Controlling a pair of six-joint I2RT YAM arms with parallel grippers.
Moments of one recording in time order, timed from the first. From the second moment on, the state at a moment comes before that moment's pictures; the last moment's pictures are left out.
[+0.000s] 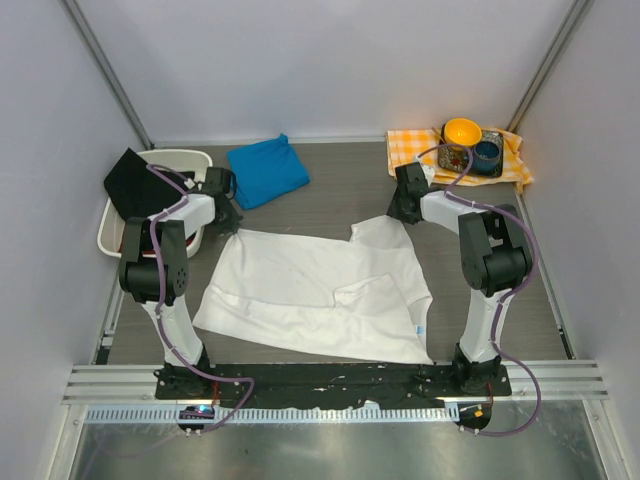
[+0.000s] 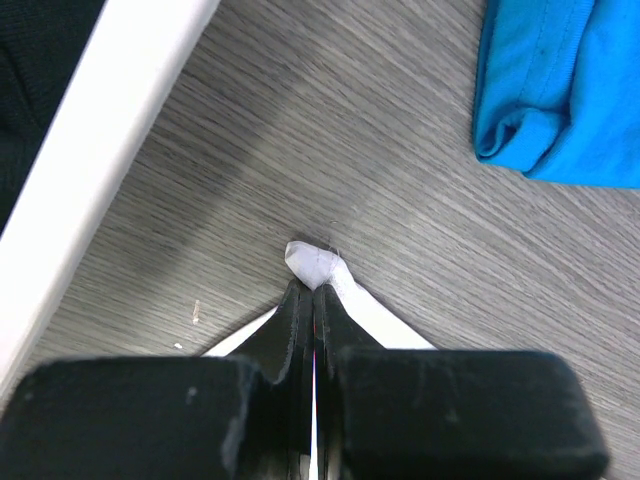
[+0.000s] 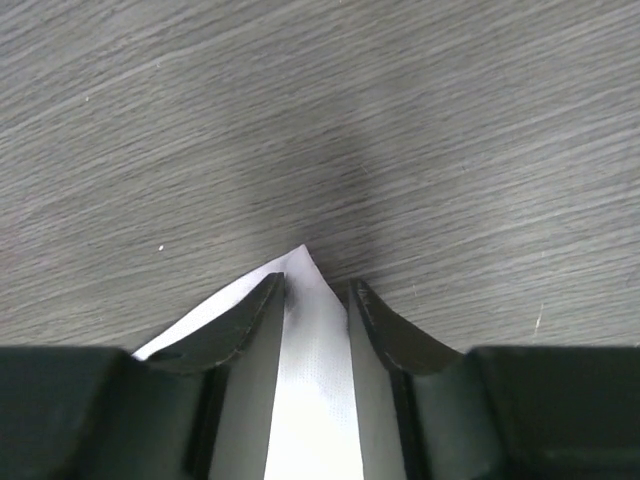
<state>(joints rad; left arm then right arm) -0.10 1.90 1.24 -0.44 -0.17 -0.68 0.26 1.96 1.26 -0.23 0.21 0.56</state>
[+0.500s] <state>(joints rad) -0.09 1.90 1.24 -0.44 -0.18 -0.71 0.26 1.99 1.37 -0.30 0.27 0.53</state>
